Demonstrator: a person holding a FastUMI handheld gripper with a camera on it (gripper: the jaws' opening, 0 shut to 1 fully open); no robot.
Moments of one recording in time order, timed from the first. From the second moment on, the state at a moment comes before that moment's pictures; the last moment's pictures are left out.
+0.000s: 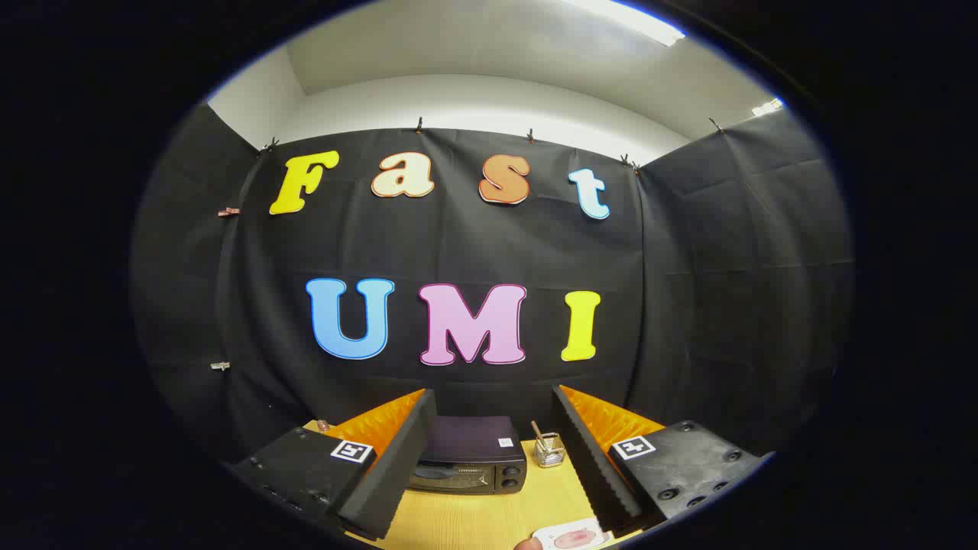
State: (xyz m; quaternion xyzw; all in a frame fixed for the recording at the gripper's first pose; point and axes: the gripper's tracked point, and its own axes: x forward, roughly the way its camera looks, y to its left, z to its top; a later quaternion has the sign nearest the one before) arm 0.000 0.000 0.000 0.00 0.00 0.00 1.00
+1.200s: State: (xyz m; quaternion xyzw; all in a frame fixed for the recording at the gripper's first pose) arm 0.002 0.014 -0.015 -0.01 0.01 0.01 1.00
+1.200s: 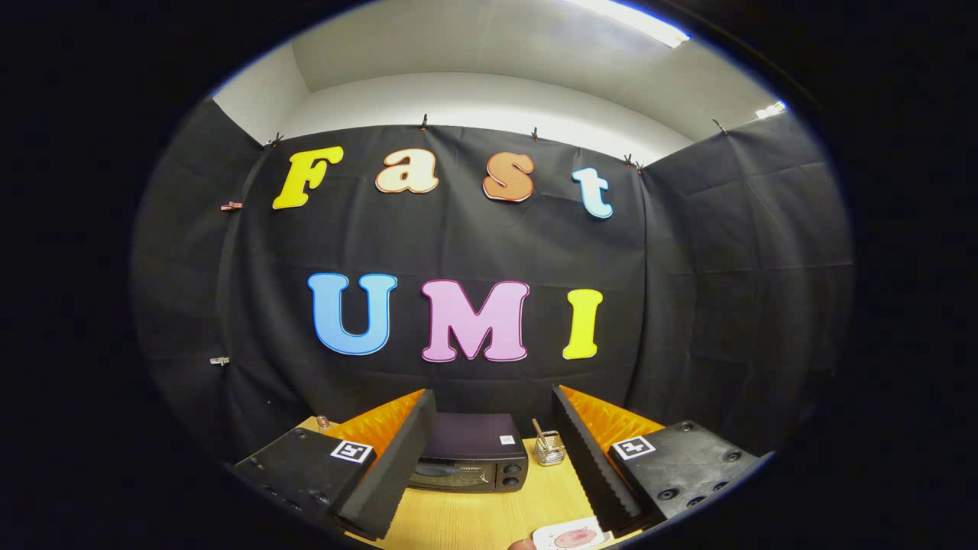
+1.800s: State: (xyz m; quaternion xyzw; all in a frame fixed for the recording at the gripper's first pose) arm 0.071 0.120 -0.163 0.00 0.14 0.07 0.99
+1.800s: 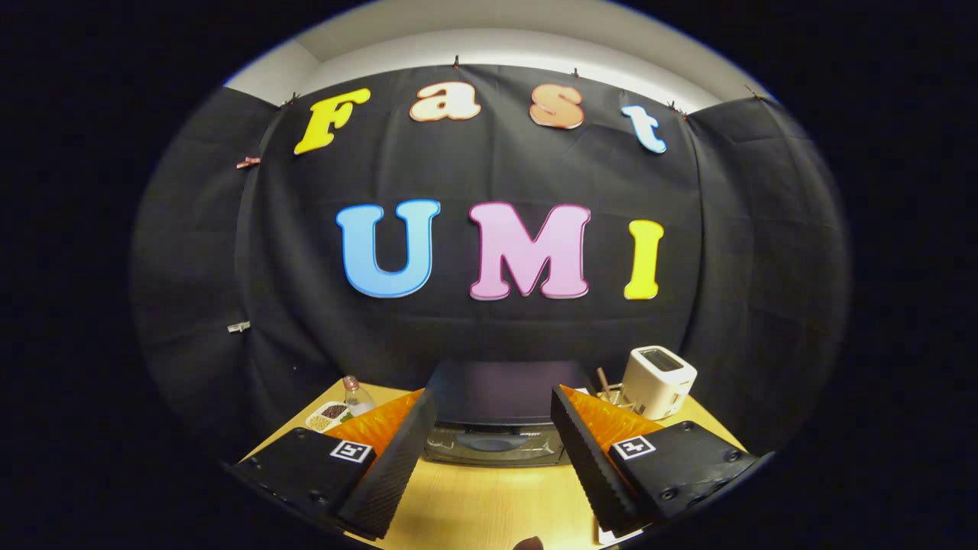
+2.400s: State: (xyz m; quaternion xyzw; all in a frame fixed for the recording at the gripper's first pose) arm 0.172 0.128 -0.336 0.02 0.29 0.03 0.96
